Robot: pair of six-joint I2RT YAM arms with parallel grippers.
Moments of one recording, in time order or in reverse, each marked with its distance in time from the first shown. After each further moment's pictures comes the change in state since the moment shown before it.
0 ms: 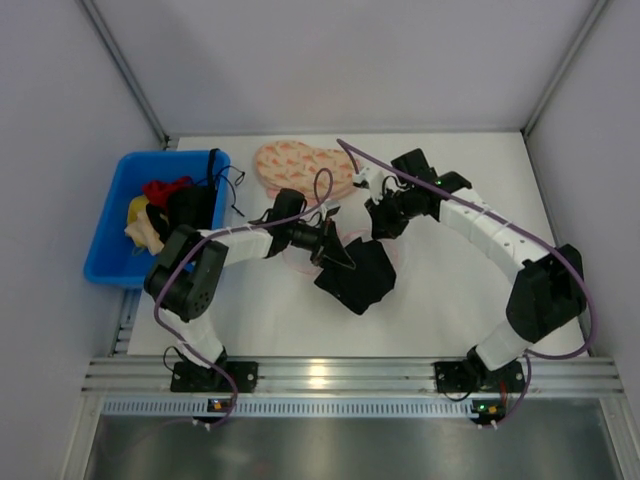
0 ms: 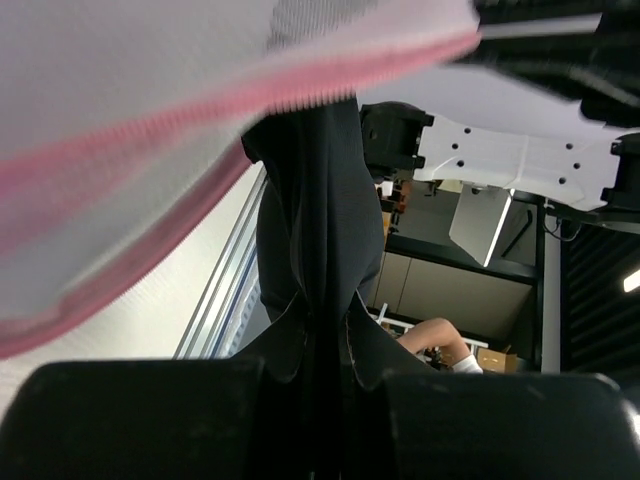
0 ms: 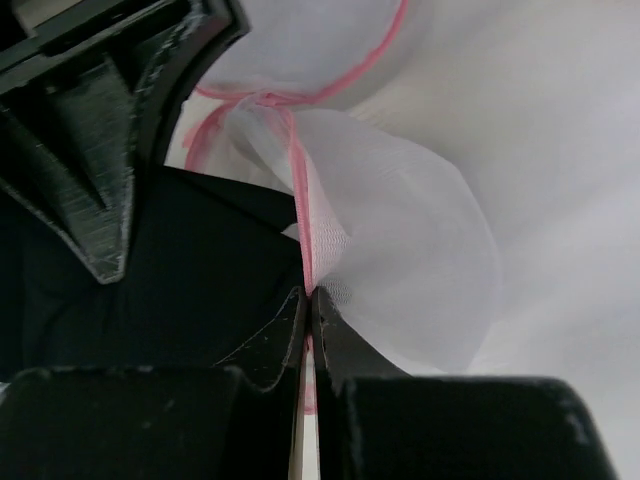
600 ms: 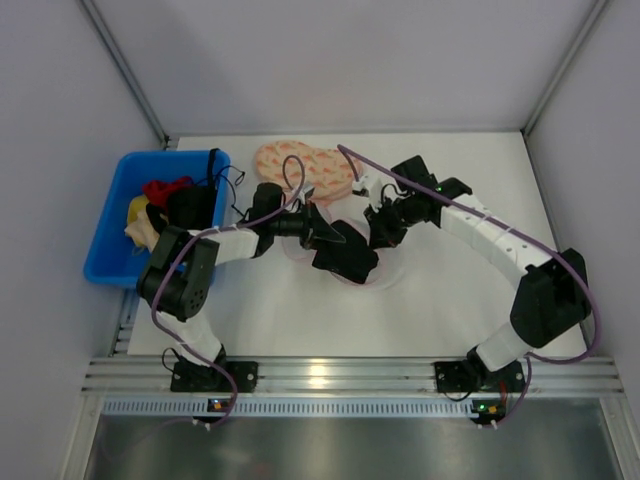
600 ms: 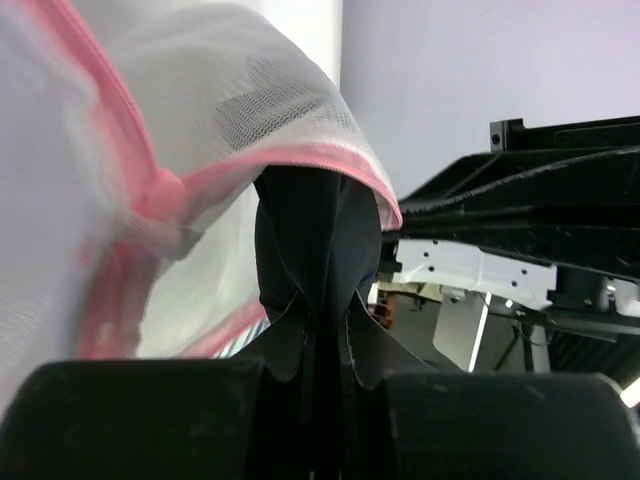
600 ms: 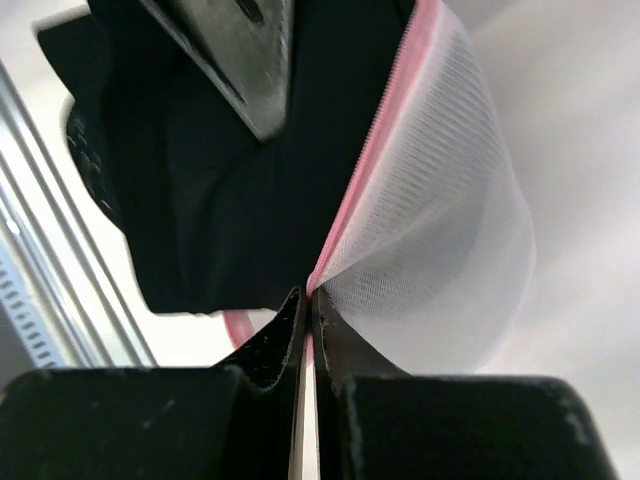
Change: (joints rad) left arm 0.124 0.004 -0.061 0.307 -0.106 -0.233; right arm 0.021 -0.059 -0.088 0.005 -0.070 -0.013
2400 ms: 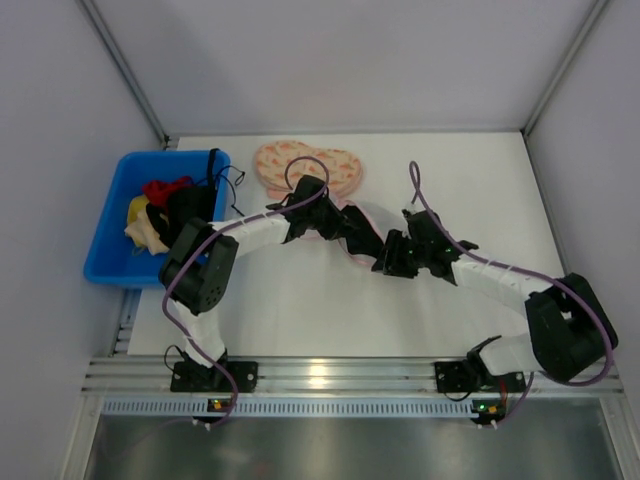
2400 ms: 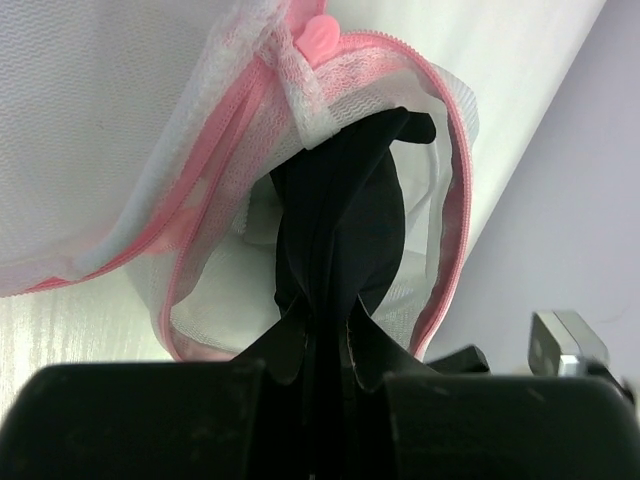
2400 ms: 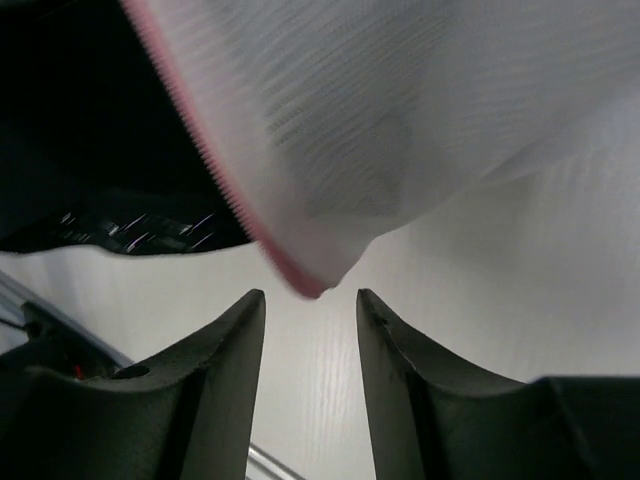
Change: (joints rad) left arm -0.202 0.095 0.301 -0.476 -0.783 -0.110; right arm -0.010 -0.219 -0.608 0.591 0.247 1.051
